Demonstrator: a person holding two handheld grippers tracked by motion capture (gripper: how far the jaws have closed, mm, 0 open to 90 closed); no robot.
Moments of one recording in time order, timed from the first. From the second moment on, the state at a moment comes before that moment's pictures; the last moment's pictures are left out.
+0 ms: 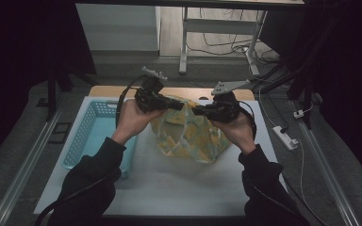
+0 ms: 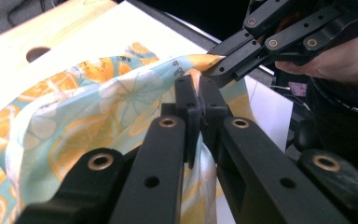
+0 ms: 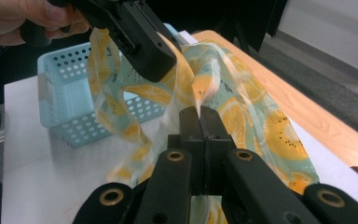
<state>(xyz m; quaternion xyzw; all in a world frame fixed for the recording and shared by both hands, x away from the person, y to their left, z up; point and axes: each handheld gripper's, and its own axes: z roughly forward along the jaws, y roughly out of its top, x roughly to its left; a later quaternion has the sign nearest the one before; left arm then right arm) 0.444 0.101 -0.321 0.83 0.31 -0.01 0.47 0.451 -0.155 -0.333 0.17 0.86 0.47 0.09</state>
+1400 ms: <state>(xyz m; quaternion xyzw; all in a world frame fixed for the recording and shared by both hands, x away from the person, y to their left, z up) 0.451 0.123 -0.221 0.78 0.32 0.06 0.53 0.452 -0.145 -0.229 0.16 0.84 0.49 0.18</state>
